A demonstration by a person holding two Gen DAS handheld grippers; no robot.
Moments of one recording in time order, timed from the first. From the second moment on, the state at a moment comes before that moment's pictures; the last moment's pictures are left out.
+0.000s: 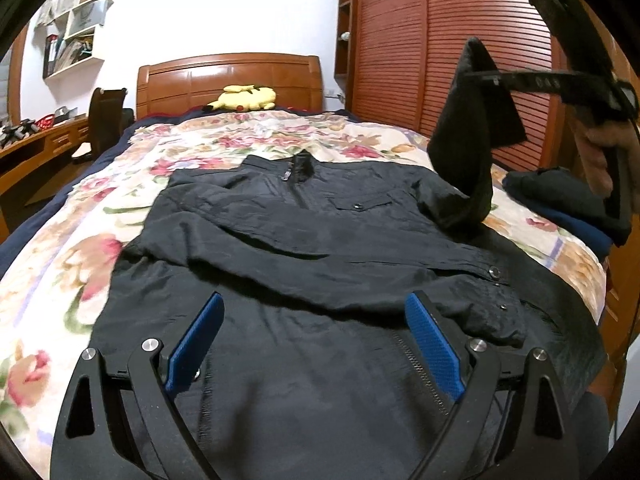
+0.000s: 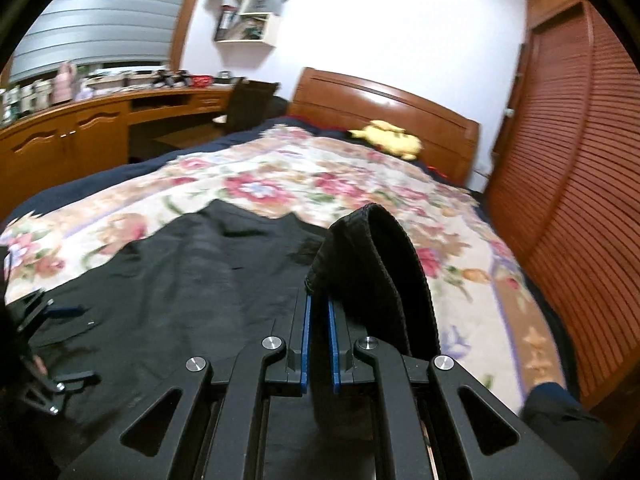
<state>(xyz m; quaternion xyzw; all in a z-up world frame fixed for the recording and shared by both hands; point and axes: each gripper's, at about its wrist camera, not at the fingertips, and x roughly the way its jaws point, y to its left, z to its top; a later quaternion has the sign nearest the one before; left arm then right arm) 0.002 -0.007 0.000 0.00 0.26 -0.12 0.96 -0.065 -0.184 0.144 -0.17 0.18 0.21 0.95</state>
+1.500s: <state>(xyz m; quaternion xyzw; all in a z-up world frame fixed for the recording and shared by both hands) -0.004 0.007 0.000 0.00 0.26 -0.13 0.96 -0.085 -0.267 0.089 -0.13 0.30 0.18 0.93</state>
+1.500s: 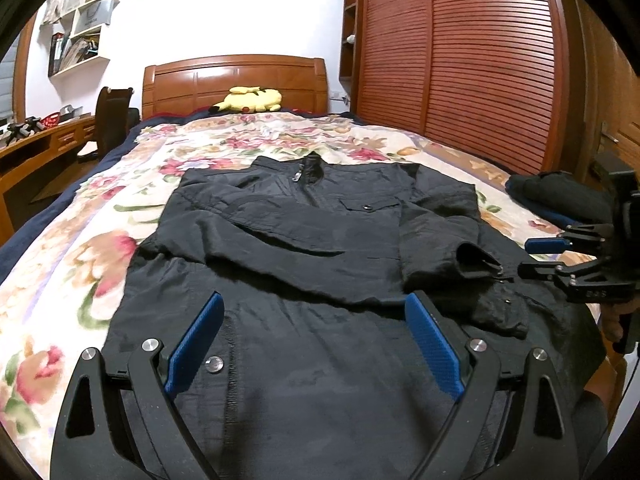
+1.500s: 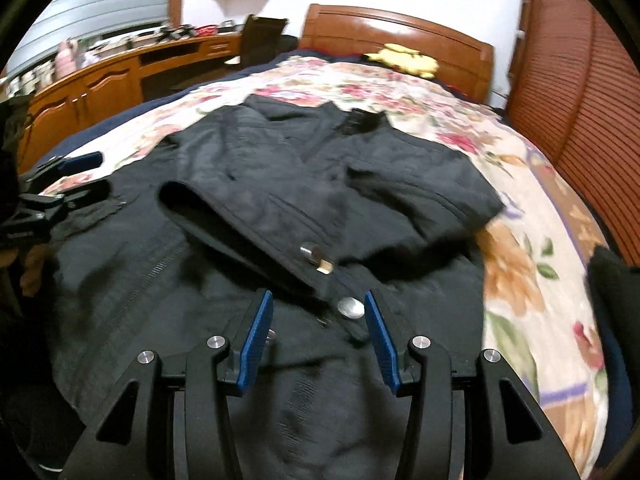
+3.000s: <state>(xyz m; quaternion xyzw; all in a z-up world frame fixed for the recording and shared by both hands) 0.020 -0.096 0.021 0.09 0.30 -0.18 0.93 -0.040 -0.285 0.046 -0.05 0.33 0.14 0.93</state>
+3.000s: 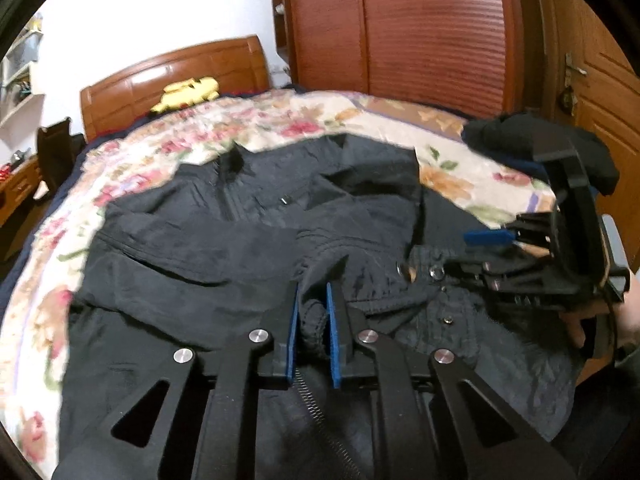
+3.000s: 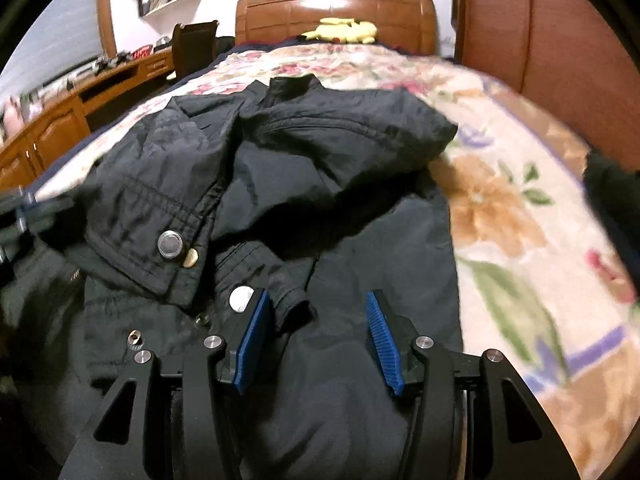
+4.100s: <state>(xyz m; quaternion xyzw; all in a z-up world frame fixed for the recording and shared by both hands) -0.069 -0.035 0.037 0.07 0.28 -0.10 0.95 -0.091 -0.276 0.087 -0.05 0.26 0.19 0.94</state>
